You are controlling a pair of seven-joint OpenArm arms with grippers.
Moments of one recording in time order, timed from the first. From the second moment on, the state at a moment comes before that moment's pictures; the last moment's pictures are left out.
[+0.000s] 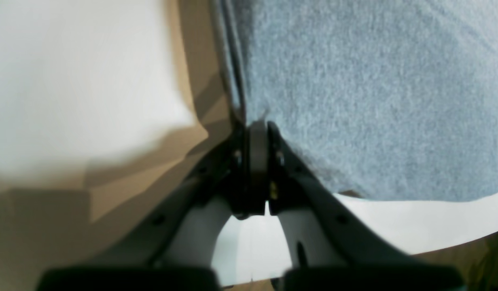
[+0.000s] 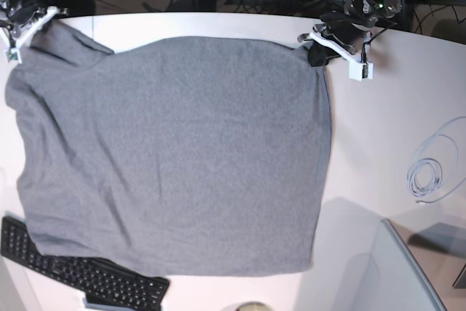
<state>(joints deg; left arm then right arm) 22.8 -3.0 -21.6 80.1 -22.0 -26.4 30.1 -19.9 -0.2 46.4 87.4 1.1 40.4 -54.1</state>
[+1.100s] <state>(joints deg) 22.2 -6.5 -26.9 82.2 -19.5 -25.2 32.9 -14.7 -0.8 51.8 95.0 8.8 40.4 -66.7</state>
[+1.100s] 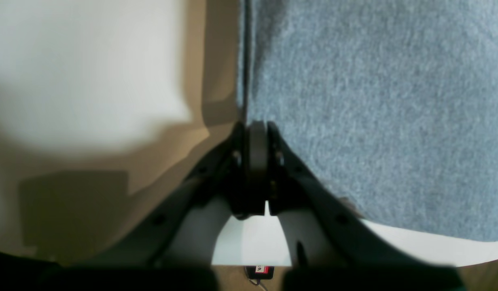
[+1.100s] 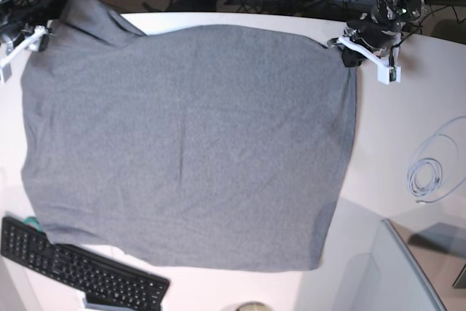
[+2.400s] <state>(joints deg) 22.2 -6.2 -26.8 82.8 -19.4 -25.3 34.2 -15.2 -2.3 49.0 94.8 11.8 40.1 -73.2</state>
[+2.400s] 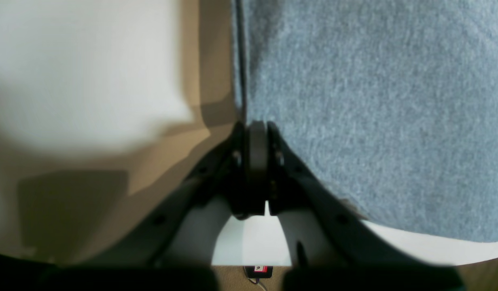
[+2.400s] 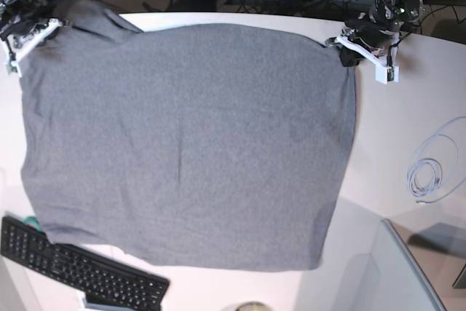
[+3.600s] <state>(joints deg) 11.7 -2.6 -29.4 91.0 -19.6 -25.2 46.3 2.1 4.0 44.1 87.6 8.4 40.1 -80.5</state>
